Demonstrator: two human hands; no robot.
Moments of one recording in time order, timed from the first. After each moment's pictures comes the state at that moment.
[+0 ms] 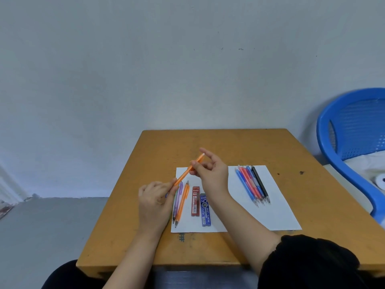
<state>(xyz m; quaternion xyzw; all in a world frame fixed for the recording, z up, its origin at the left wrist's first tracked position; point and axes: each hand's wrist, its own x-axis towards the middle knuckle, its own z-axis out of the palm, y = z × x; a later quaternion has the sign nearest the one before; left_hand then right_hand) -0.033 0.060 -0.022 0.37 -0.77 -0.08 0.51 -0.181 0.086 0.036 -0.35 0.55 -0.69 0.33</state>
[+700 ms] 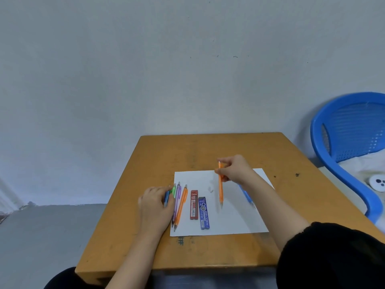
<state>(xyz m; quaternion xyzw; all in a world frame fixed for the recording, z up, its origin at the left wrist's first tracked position) -0.038 0.055 -0.024 0.51 -0.76 -0.14 0.38 -0.266 0.085 0.058 -0.42 0.73 -0.42 0.33</state>
